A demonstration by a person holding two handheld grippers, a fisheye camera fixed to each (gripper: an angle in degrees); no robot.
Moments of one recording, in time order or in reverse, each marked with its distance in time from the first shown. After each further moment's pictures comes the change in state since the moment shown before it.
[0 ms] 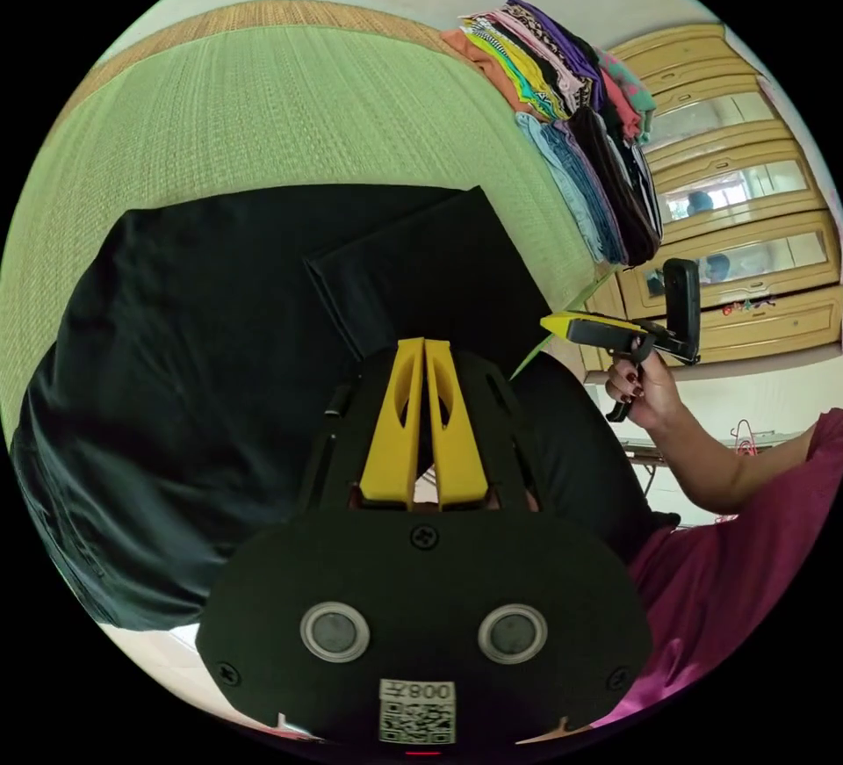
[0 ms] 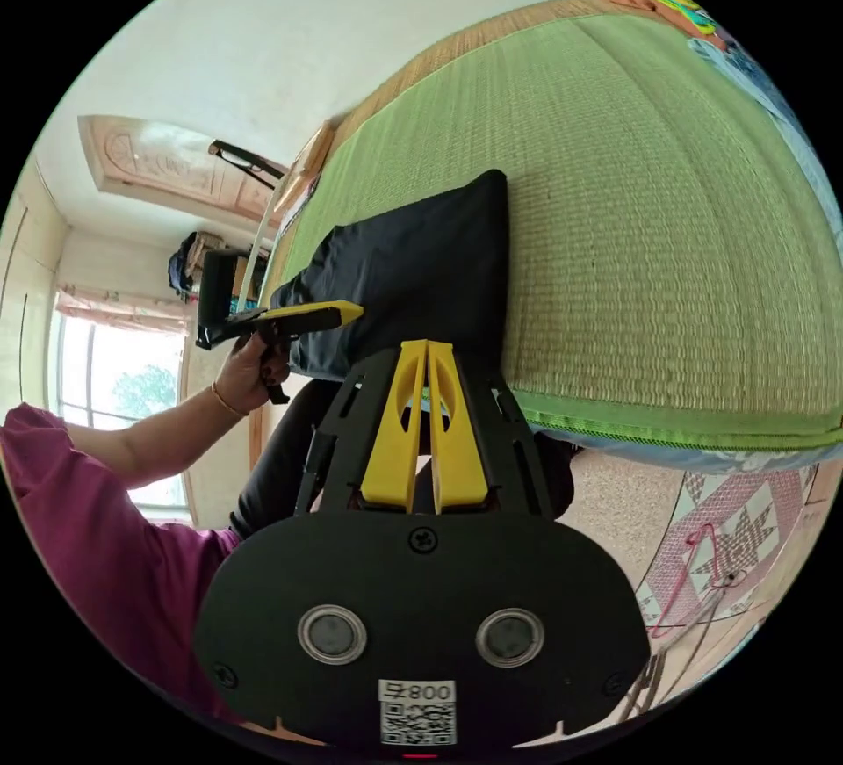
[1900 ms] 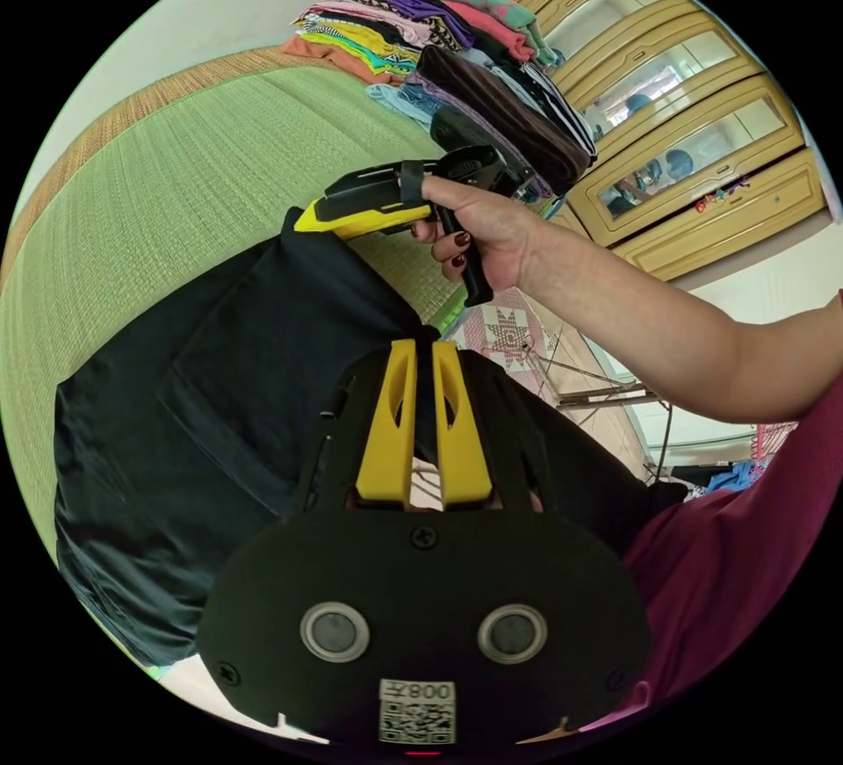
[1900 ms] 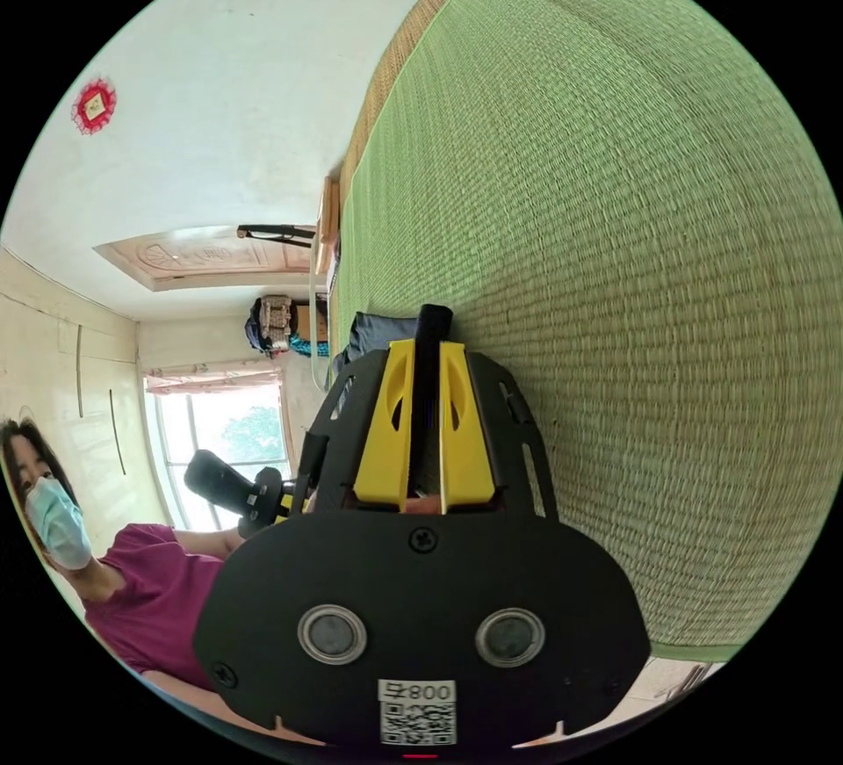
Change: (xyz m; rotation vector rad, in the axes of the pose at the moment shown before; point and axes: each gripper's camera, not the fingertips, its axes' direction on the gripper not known) left arm 0.239 0.011 0.000 -0.032 -0.011 0.313; right arm 0.259 -0.091 0.092 -0.048 -0.345 0.201
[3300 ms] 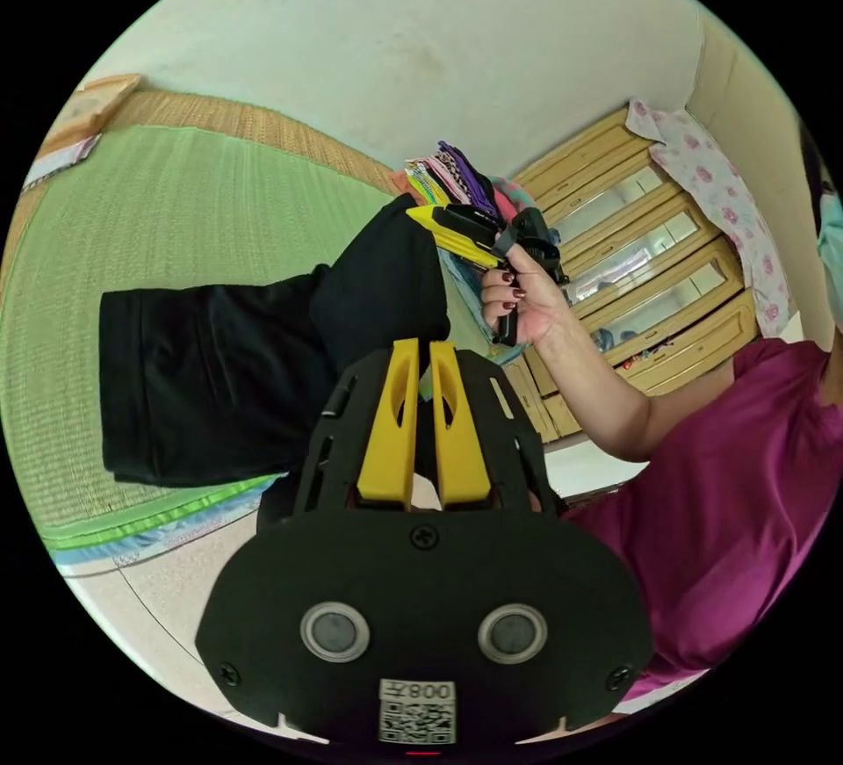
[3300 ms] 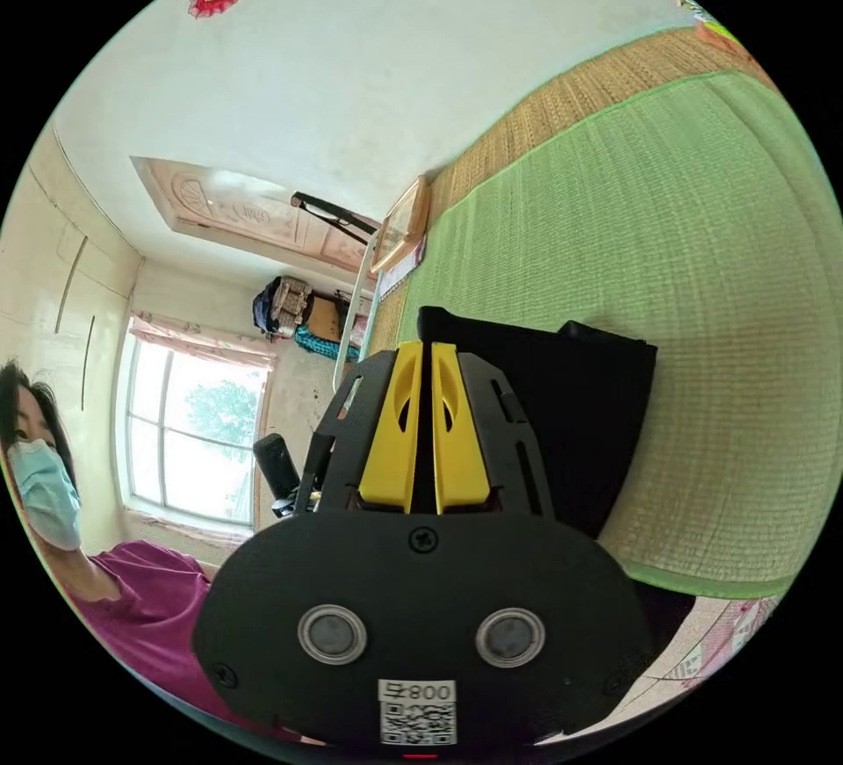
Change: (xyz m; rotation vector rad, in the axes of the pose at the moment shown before) left arm -0.301 0.475 -0.051 0.511 0.193 -0.302; right arm -0.464 -0.088 0.009 0.090 0.062 -0.260
